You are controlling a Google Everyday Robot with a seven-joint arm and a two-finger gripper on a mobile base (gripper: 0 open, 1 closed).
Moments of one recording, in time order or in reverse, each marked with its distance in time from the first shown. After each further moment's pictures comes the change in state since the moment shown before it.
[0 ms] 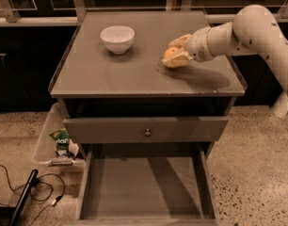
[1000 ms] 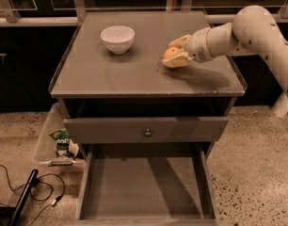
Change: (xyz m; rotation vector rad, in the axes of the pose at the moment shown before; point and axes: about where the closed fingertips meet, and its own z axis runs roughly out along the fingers) arm 0.000 0.000 0.000 -0.001 0.000 0.001
